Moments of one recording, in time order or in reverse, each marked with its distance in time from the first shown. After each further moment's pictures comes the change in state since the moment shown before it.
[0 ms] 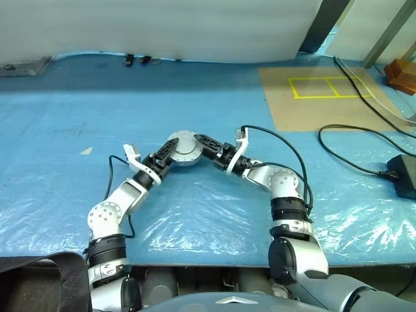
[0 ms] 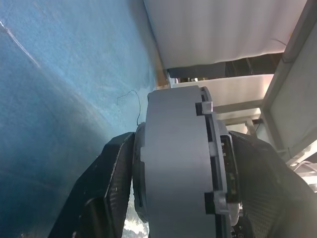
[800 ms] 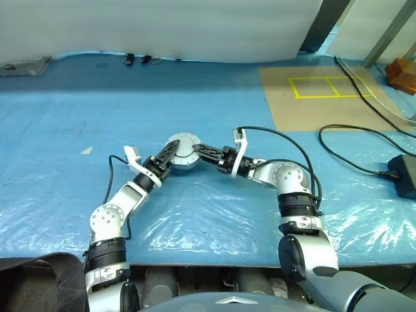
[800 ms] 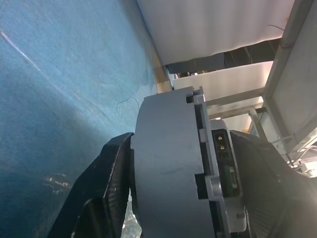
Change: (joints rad) left arm 0.018 -0.020 -0.013 -0.004 0.059 -0.058 -0.069; right arm -0.023 -0.080 0.080 -0.016 -0.035 0.105 0.085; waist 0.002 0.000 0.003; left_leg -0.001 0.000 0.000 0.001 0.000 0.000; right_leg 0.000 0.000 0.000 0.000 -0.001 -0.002
